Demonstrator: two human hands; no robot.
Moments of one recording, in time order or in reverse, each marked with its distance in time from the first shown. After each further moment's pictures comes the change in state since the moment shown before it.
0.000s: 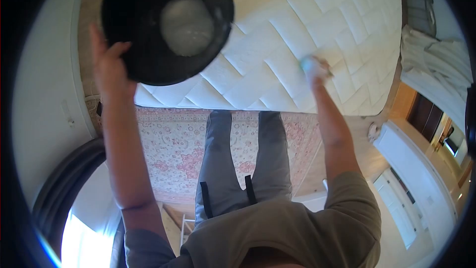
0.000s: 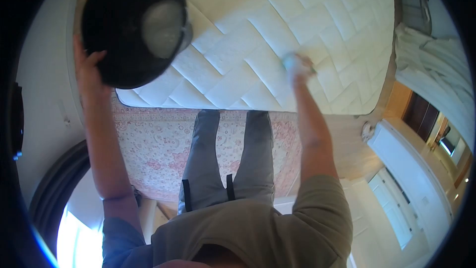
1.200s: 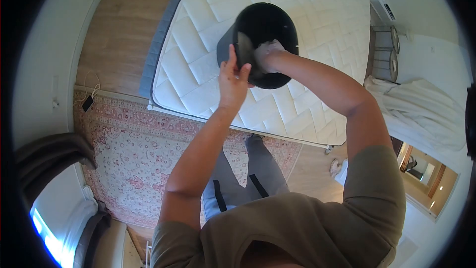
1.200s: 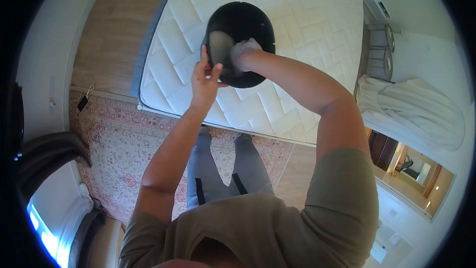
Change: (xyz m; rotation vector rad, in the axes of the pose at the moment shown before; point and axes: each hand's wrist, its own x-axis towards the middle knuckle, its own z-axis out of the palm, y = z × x) left_hand -0.047 -0.048 -0.016 -0.212 -0.176 0.062; right_hand -0.141 -0.443 -0.002 -1.614 -0.597 -0.896
